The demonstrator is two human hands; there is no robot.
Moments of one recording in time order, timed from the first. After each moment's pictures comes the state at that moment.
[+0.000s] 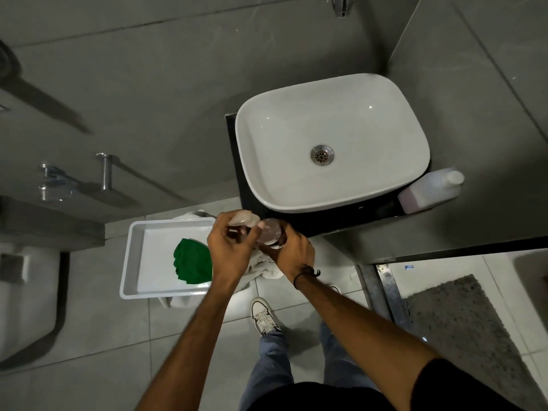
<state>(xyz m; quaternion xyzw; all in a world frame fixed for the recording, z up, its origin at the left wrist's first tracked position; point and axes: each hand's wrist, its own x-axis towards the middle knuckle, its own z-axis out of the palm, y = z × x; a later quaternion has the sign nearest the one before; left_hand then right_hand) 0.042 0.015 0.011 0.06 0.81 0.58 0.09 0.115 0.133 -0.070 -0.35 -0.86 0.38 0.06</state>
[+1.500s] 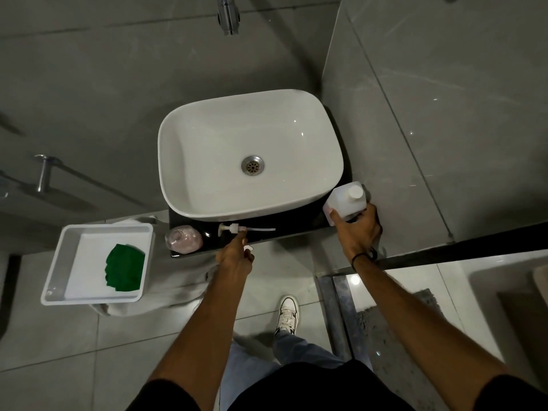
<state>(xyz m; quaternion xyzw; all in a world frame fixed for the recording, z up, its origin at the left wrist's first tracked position) 0.121 0.218 -0.055 -0.48 0.49 0.65 0.32 0.241 0.436 -0.033 -0.52 -0.72 0.40 0.23</state>
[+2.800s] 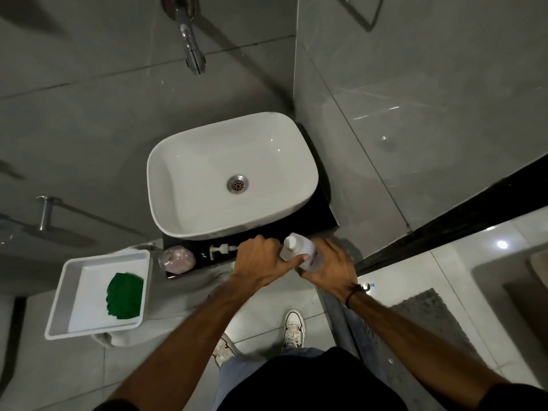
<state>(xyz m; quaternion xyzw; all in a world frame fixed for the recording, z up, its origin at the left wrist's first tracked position) 0.167 0.255 0.015 0.39 0.91 0.13 0.05 0.307 0.402 -0.021 -0.26 -0.90 0.35 0.05</state>
